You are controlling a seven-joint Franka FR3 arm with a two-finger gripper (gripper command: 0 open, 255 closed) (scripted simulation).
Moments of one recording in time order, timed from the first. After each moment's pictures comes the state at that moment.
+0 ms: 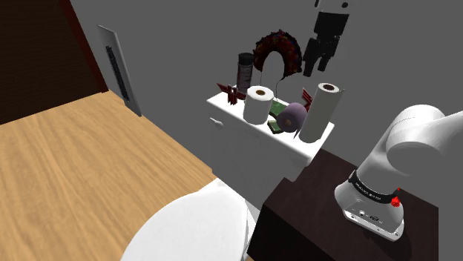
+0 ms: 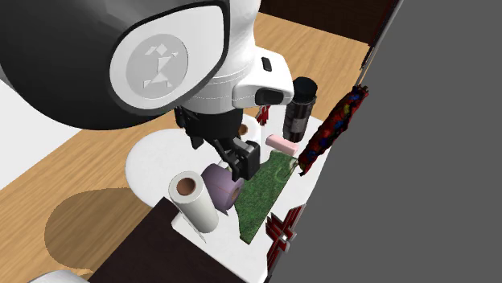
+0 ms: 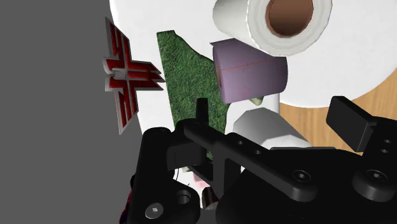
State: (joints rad) arm -0.01 -0.75 -0.04 -2.40 0.04 1.60 0.06
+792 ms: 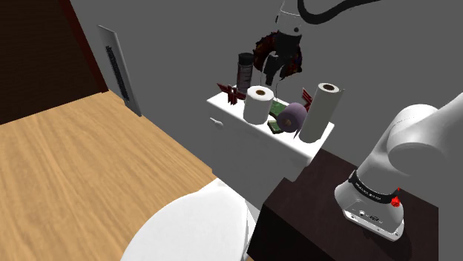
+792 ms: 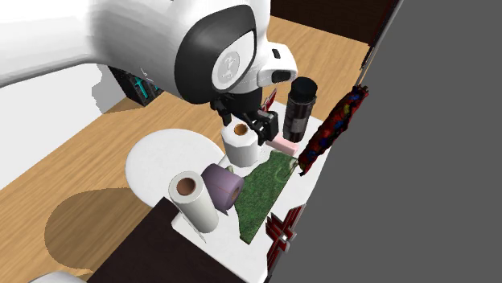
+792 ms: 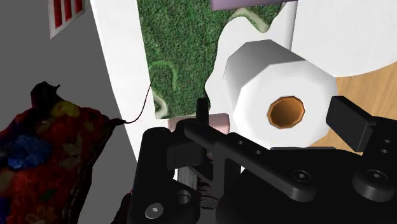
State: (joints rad) arm 0.02 -0.48 0.01 -2.39 0.02 1.97 0.05
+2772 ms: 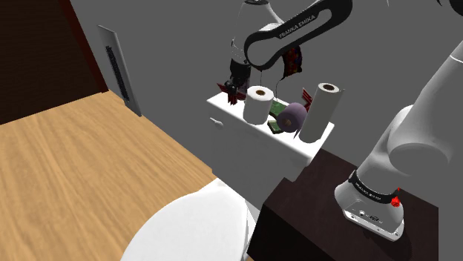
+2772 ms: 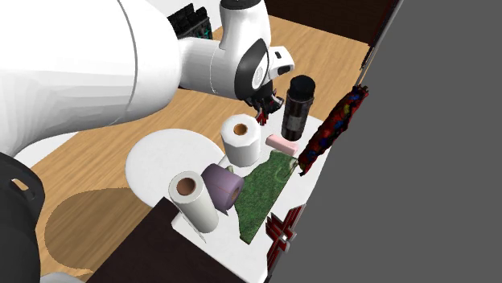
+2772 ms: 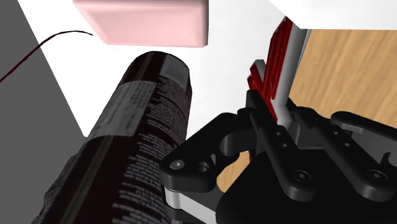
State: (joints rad) arm 0.04 0.01 0.08 -2.21 -0.11 2.43 0.11
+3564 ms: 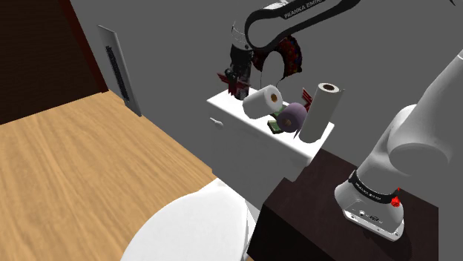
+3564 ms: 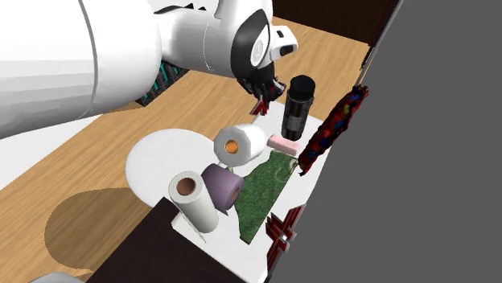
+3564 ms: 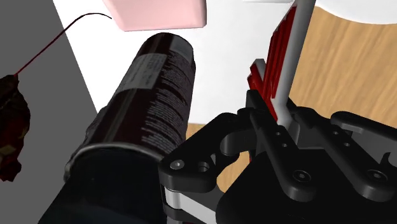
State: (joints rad) arm 0.04 -0.04 0.08 -2.14 -0.10 2.31 0.09
